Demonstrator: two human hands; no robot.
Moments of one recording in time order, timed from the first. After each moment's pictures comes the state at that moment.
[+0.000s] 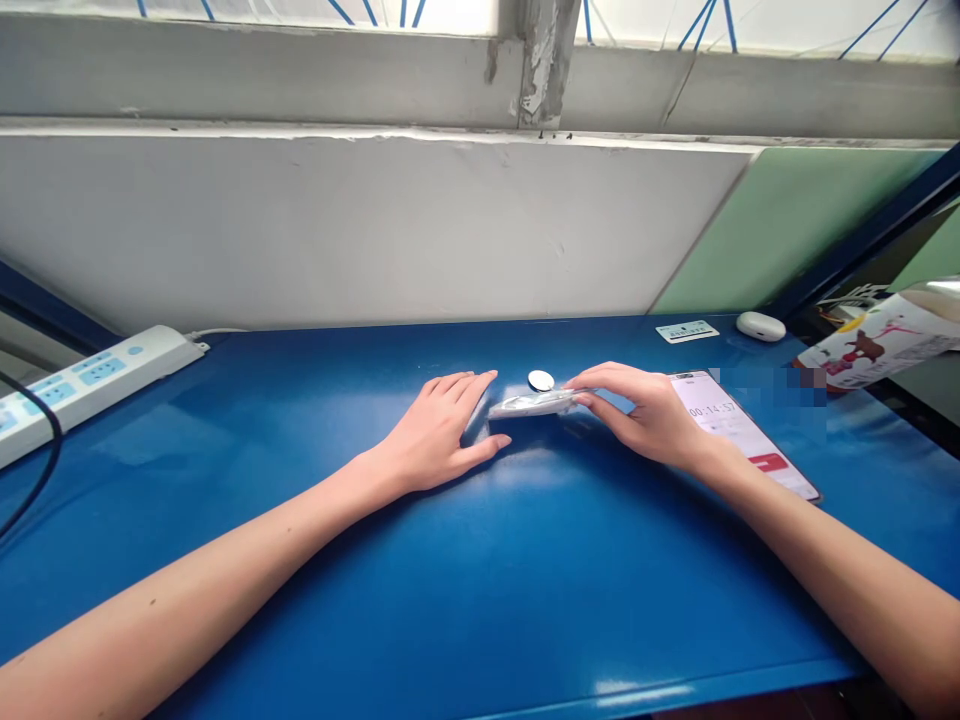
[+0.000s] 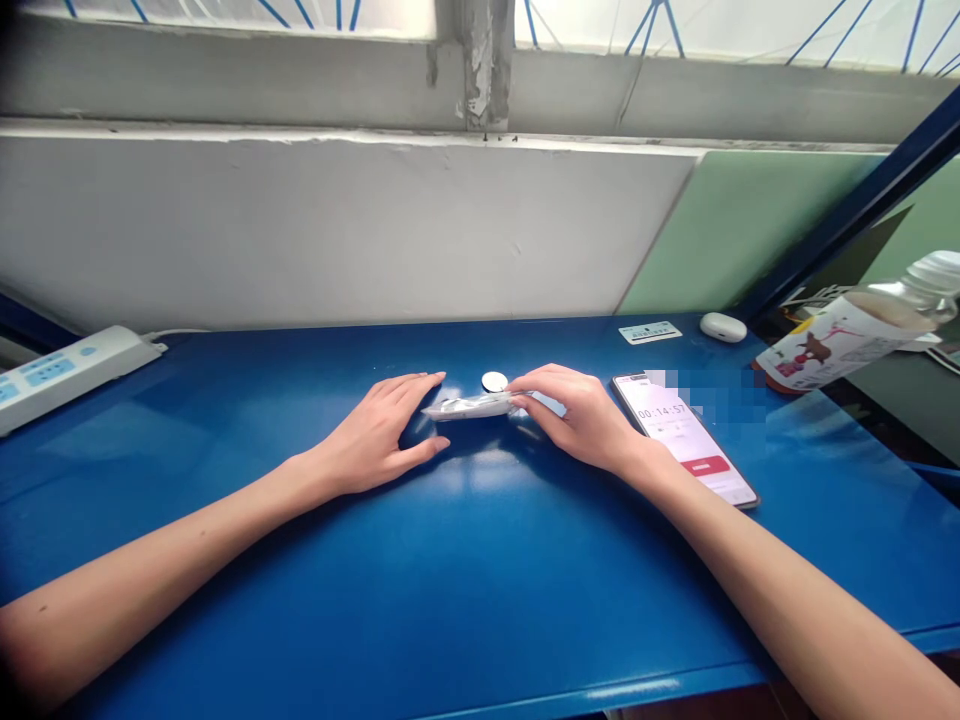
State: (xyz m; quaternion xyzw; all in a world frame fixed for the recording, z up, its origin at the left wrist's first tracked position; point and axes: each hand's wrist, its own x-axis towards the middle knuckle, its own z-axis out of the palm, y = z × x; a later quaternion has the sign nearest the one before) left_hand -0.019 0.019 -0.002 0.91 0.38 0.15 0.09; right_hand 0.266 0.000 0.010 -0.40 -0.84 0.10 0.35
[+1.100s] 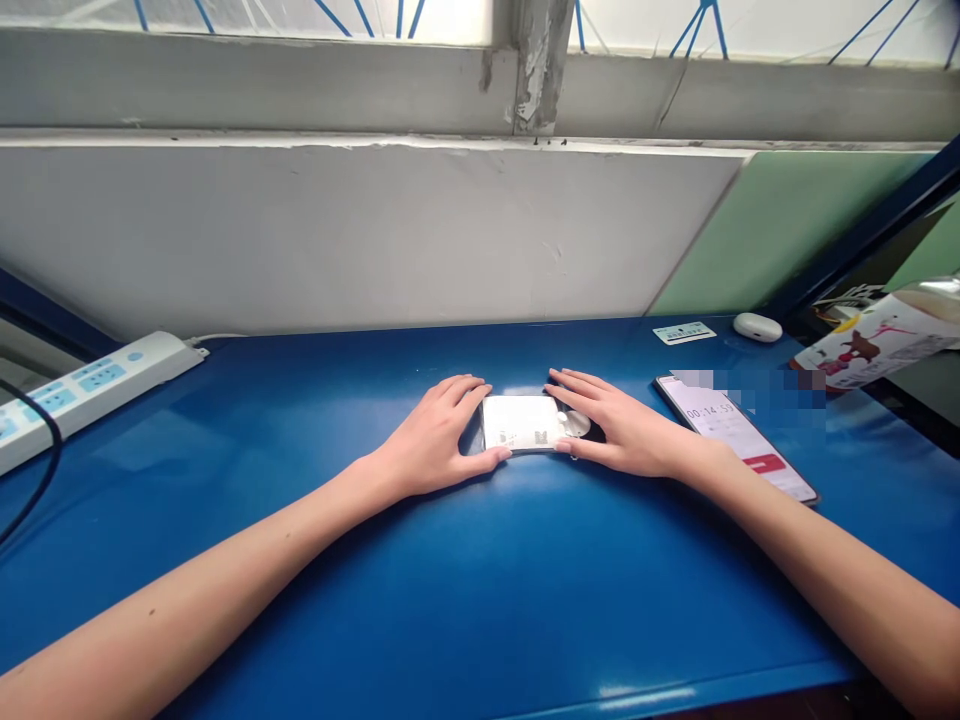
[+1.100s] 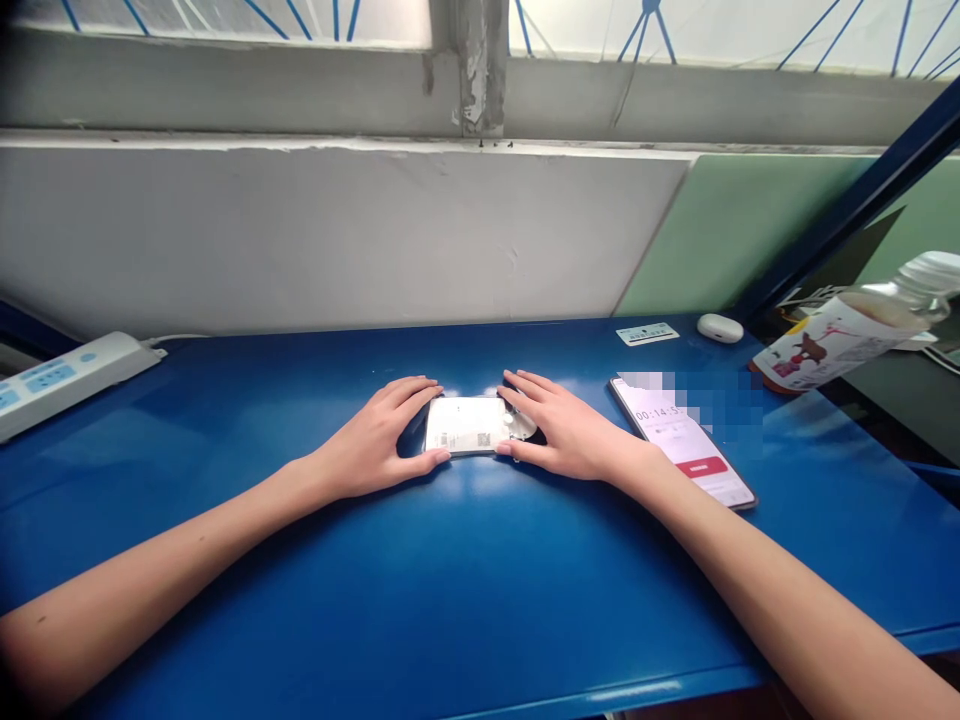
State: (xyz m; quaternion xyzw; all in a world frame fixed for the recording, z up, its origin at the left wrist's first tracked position) left_hand -0.021 0.019 -0.003 0.90 0.38 0.16 0.13; right_hand 0.270 0.001 0.000 -0.44 -0.88 0.12 0.12
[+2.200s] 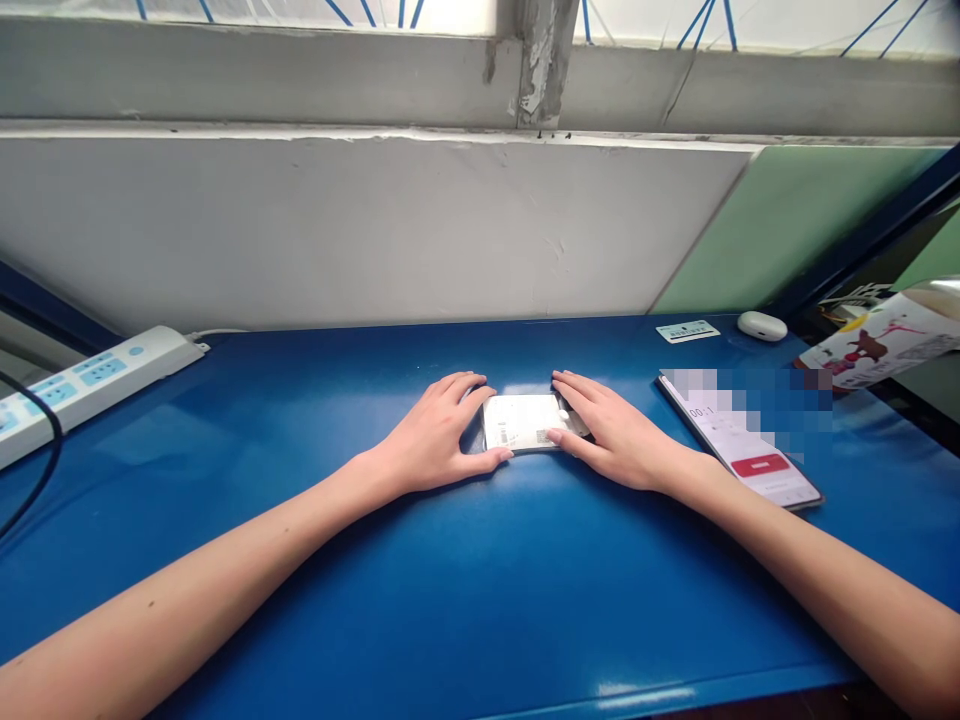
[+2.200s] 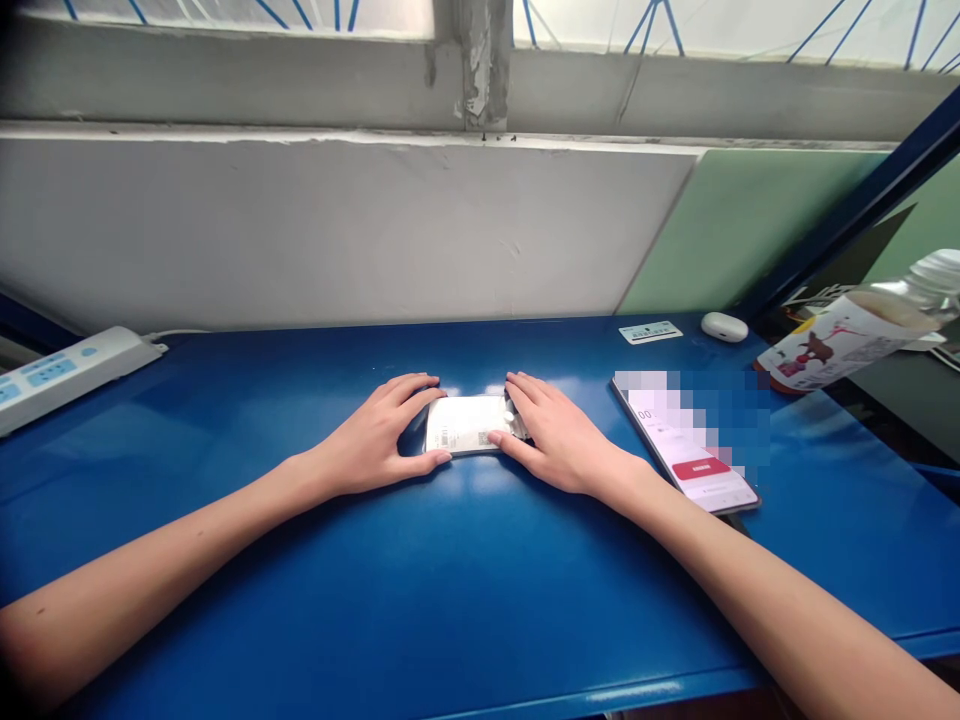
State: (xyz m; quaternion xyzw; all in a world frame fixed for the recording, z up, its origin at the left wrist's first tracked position) left_hand -0.019 0.019 -0.003 0.91 0.38 0.14 0.10; right_hand 0.250 -0.008 -0.008 -0.50 -0.85 0.08 0.11
